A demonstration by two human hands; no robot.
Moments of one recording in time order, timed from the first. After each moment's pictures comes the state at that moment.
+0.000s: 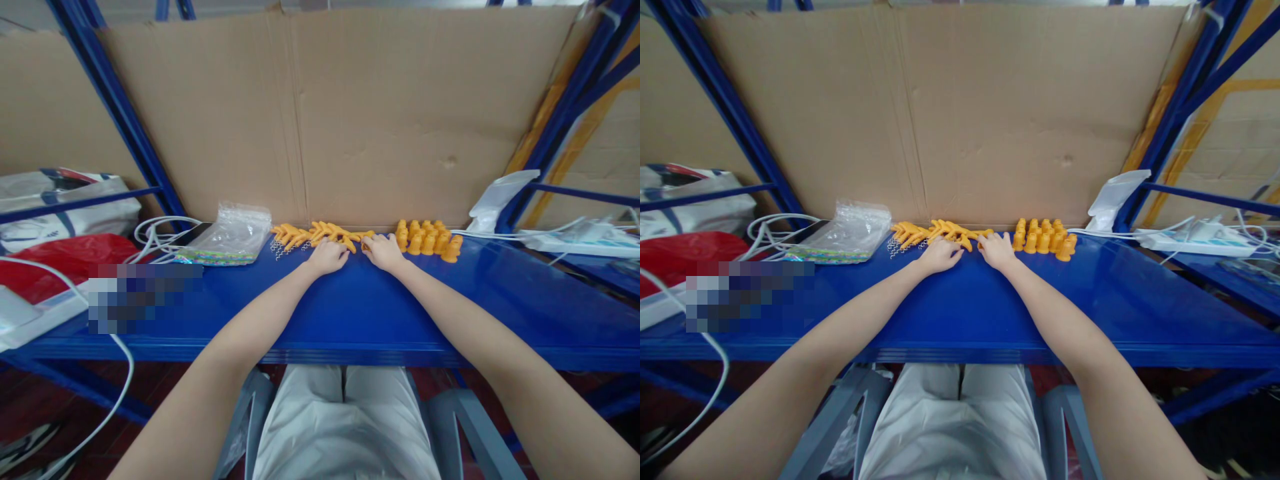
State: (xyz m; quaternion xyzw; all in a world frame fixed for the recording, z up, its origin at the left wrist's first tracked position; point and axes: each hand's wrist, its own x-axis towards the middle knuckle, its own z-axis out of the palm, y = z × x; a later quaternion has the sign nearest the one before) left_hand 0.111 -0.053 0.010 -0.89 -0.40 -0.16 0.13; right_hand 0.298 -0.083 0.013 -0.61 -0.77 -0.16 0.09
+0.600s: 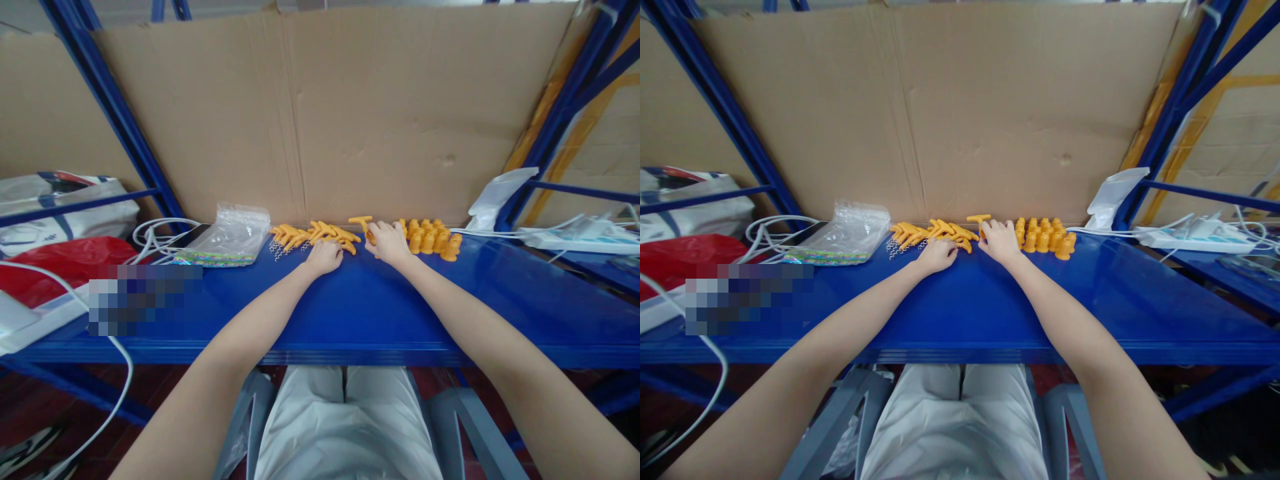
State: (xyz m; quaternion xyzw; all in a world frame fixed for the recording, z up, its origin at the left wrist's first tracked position) left_hand 0.108 -0.049 0.007 -0.88 -0.44 -0.16 0.12; right_hand 0.304 -0.084 0.028 -0.59 -0.75 -0.24 0.17
